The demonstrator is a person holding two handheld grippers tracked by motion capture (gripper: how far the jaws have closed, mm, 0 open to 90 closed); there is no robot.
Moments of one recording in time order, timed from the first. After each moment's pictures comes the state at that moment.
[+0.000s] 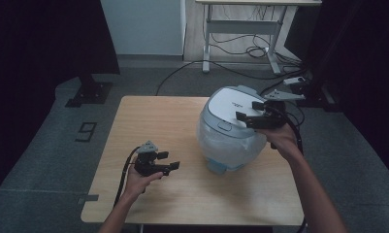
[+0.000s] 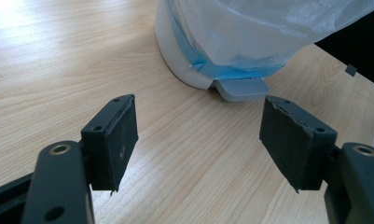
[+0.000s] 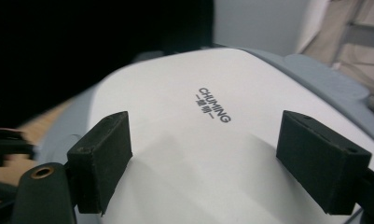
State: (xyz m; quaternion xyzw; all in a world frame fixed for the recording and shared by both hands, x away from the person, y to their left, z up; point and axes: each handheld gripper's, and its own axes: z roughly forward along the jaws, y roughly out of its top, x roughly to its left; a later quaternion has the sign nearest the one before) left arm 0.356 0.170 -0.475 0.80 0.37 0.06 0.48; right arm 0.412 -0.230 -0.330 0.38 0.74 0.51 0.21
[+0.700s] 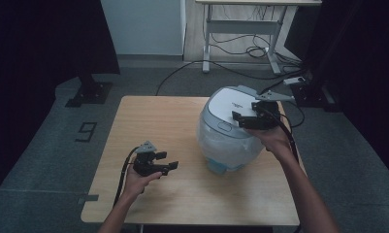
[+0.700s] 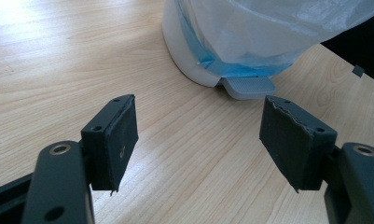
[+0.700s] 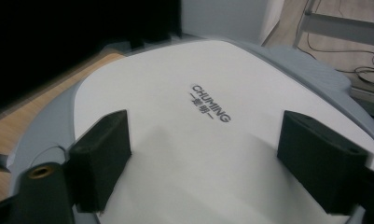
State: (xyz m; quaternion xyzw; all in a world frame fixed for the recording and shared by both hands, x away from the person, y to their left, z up) left arm 0.357 0.174 -0.477 0.79 0.38 0.06 0.48; right arm 0.404 -0.209 -0.327 0.43 0.73 0.46 0.25
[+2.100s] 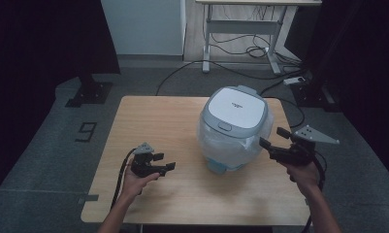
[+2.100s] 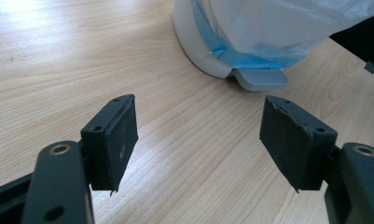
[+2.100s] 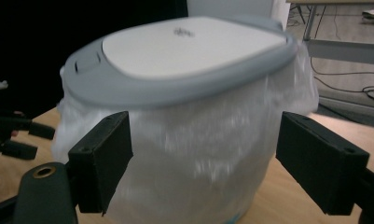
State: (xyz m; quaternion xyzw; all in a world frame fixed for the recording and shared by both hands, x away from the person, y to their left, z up) left arm 0.357 0.181 -0.486 0.79 0.39 0.06 0.47; right arm 0.321 -0.289 -0.374 0.41 0.69 0.54 0.26
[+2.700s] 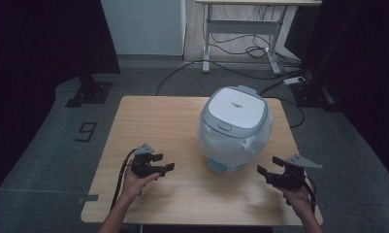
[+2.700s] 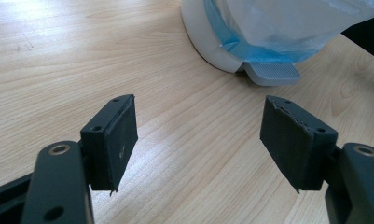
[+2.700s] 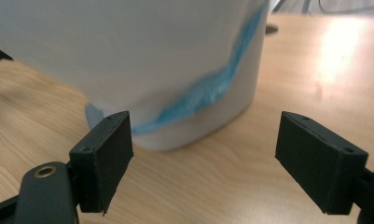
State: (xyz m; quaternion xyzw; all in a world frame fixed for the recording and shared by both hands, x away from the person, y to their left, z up) left arm 0.359 0.183 -0.492 0.79 0.40 0.06 0.46; right arm 0.313 -0.307 -0.491 0.46 0.71 0.49 0.21
